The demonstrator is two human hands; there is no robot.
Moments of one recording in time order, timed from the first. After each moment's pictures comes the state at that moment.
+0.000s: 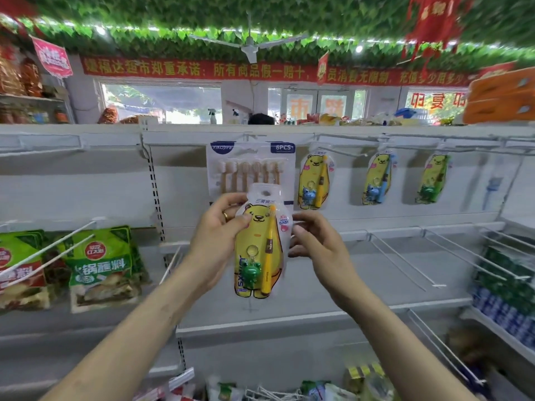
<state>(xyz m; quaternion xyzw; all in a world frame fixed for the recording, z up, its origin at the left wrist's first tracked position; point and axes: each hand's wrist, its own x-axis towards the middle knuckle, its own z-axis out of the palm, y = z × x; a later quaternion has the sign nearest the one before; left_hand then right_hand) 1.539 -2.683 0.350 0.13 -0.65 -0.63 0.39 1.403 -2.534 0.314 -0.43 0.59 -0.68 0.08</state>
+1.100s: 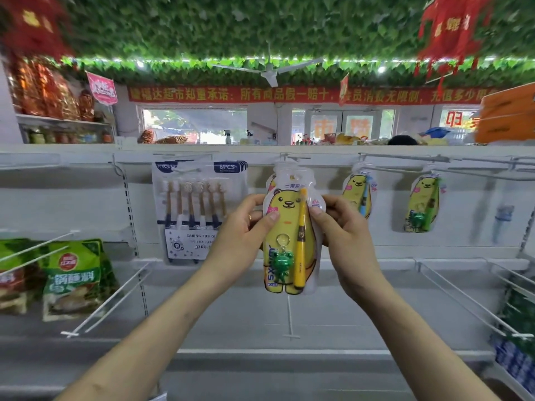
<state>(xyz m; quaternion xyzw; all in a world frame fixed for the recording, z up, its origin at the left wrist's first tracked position) 1.411 -2.574 0.376 0.09 -0.77 -0.48 0.42 1.269 -2.455 0.366 -0.44 0.52 -0.73 0.05</state>
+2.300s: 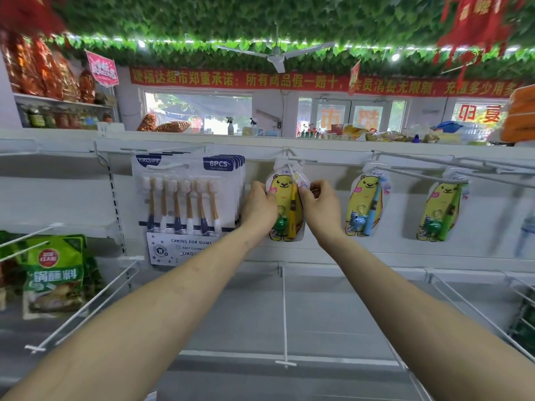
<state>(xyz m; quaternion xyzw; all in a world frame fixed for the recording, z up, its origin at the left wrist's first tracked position) 1.260 -2.676 0.383 0.34 -0.74 -0.38 0.43 1.159 -2.591 0.379 -0.35 0.70 -0.62 -0.06</state>
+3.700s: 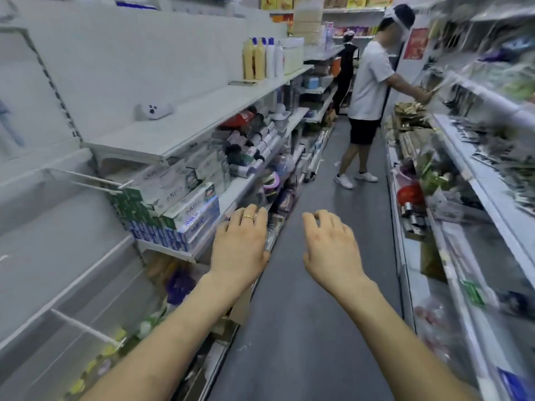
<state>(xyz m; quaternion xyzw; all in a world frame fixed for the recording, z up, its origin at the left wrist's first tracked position) 1.096 -1.994 0.174 -0.27 -0.95 -0.01 0.13 1.163 -1.825 0.164 0.11 0.98 0.02 -0.16</state>
